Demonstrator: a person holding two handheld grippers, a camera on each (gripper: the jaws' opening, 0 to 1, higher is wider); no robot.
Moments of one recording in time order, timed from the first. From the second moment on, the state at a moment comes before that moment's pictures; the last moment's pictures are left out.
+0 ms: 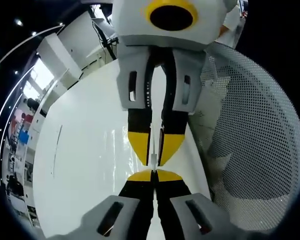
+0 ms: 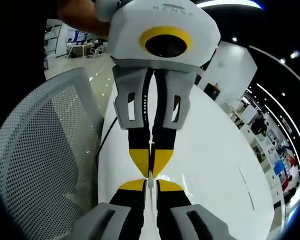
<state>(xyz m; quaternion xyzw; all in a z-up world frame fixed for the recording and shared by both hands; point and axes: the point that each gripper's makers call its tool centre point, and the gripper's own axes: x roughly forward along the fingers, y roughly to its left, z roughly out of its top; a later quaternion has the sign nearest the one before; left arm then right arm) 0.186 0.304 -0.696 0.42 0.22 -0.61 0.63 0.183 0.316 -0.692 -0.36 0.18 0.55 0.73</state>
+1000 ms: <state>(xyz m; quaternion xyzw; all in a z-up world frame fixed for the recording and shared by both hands) 0.182 0.302 -0.699 0.42 0.23 -0.61 0.63 0.179 0.316 -0.697 -0.36 0.19 0.55 0.72</state>
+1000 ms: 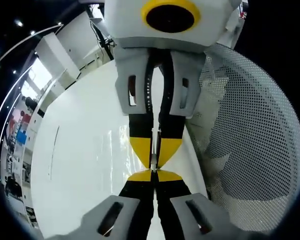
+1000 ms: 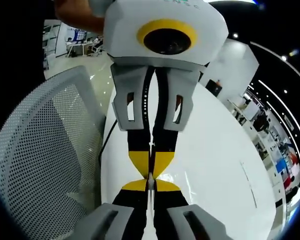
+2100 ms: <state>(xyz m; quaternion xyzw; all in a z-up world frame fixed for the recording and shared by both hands) 0.182 0.303 -0.699 0.41 0.23 -0.62 0.63 0.180 0.314 -0.697 -0.36 0.20 0.55 0.72</state>
